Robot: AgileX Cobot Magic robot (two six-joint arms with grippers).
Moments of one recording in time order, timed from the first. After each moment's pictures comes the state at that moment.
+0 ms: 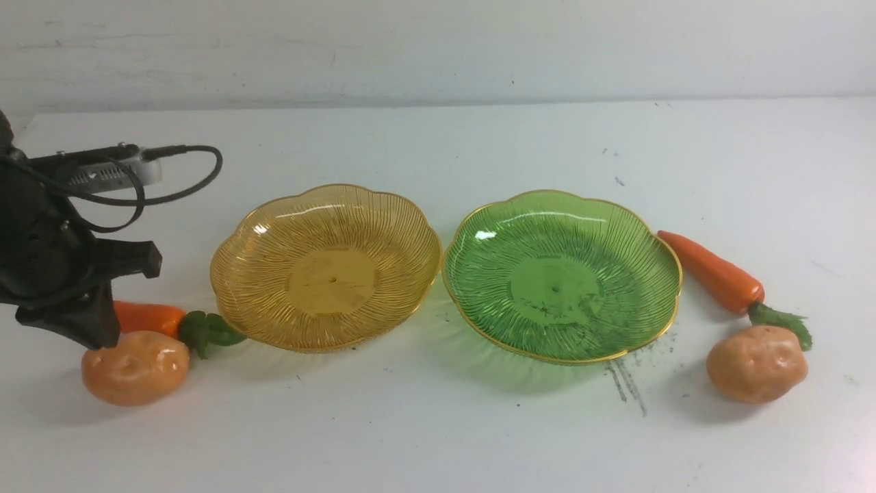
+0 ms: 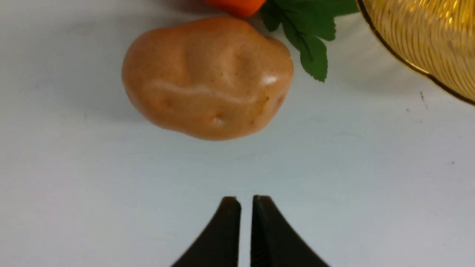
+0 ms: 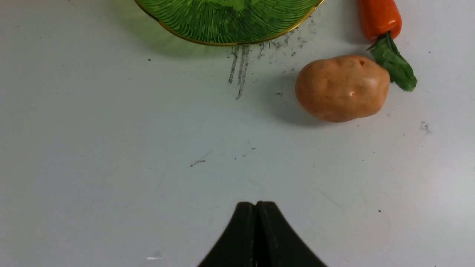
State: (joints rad) right arm 0.32 0.78 -0.95 0.07 1.27 0.03; left arm 0.09 1.64 -1.28 -0.06 1.20 -0.03
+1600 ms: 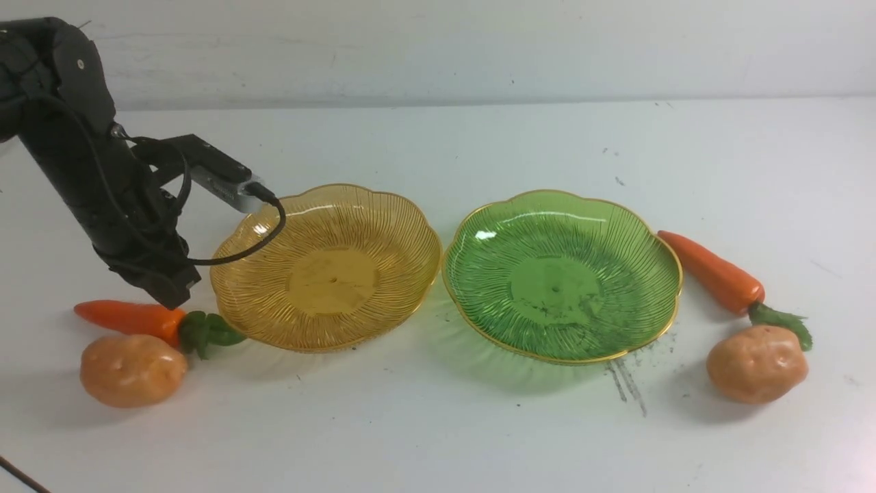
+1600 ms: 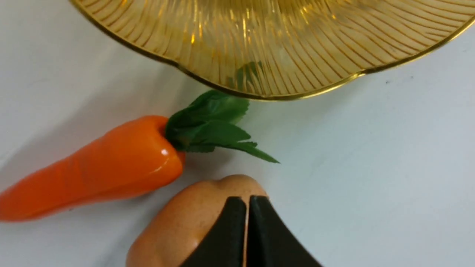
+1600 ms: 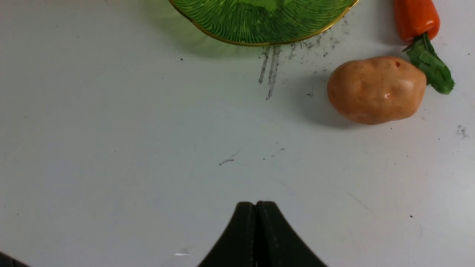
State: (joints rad) right arm 0.32 0.78 -0.95 0.14 1.27 0.00; left arm -0.01 1.86 -1.51 -0.07 1.22 0.72
